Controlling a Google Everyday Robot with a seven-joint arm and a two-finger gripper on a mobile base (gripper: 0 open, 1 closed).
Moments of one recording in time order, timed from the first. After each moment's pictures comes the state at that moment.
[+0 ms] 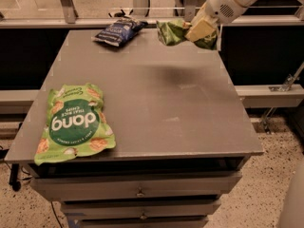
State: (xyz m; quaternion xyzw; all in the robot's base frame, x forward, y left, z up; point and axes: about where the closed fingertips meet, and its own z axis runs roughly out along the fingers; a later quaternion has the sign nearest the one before) arm 0.675 -0.131 0.961 -0.57 0.75 0.07 0.33
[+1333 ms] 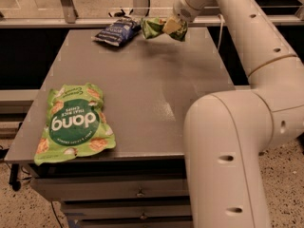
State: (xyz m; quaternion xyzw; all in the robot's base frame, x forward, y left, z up) arm 0.829 -0.085 0.908 -0.57 0.75 0.01 0.35
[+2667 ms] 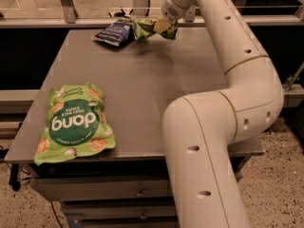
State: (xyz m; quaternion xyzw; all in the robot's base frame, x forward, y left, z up) arm 0.849 -0.053 0.901 -0.57 0.75 0.00 0.34
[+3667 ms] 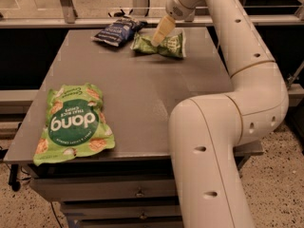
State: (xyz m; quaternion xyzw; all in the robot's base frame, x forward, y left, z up) arm 0.839 -0.060 0.905 -0.56 0.75 0.04 0.35
